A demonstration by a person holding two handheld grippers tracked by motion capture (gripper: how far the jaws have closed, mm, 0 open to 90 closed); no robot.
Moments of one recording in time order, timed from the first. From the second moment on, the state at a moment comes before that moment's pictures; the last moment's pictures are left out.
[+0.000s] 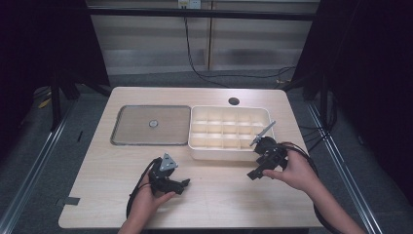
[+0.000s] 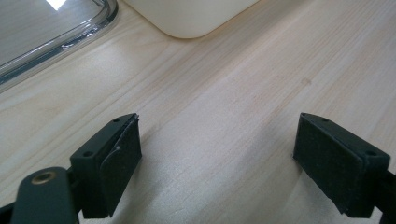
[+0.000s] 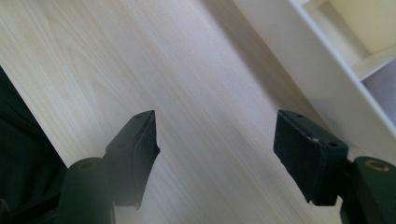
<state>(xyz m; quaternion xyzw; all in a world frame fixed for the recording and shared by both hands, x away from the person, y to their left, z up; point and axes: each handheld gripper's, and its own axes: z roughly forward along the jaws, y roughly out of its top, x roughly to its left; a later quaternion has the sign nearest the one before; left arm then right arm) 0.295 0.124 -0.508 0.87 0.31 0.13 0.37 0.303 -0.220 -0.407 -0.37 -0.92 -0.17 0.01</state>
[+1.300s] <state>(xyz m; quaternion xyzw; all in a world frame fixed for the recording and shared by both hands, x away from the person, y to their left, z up) 0.295 0.124 -0.509 0.87 0.31 0.13 0.37 0.271 -0.213 -0.486 -0.30 -0.91 -0.28 -0.02</state>
